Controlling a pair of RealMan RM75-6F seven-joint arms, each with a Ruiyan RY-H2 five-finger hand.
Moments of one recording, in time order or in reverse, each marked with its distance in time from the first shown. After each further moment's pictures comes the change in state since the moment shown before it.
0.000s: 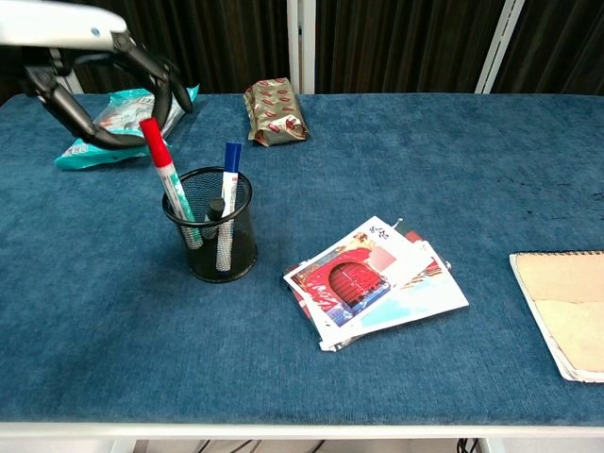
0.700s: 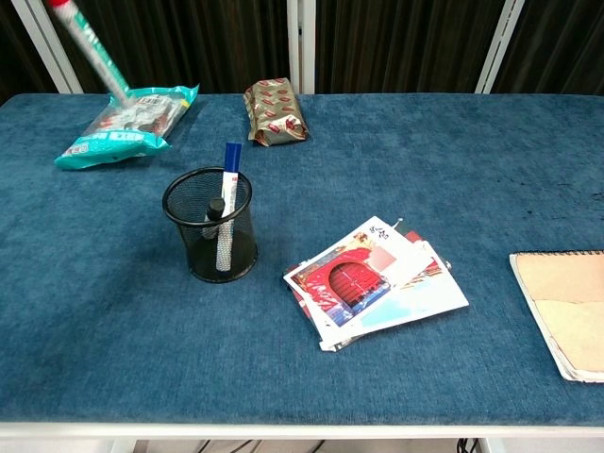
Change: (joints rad) left arm 0.131 0.181 -0.066 -0.039 0.000 0.229 -0.052; right arm 0.000 -0.002 -0.005 -0.037 -0.015 0.017 -0.048
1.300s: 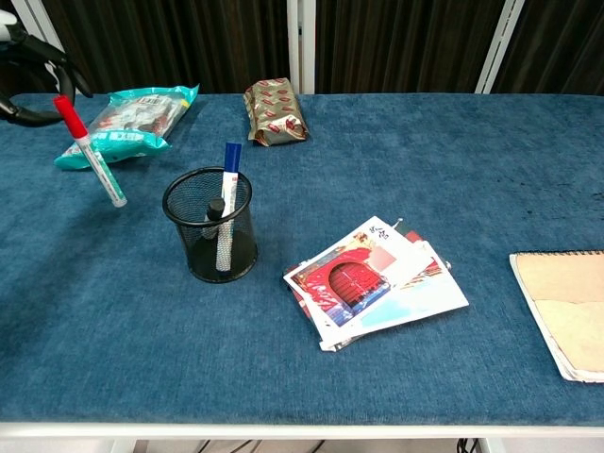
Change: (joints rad) left arm -0.012 -0.263 0.068 0.371 0.003 -0.178 -0.194; right arm 0.011 -0.012 0.009 -0.004 0.042 -0.025 -0.012
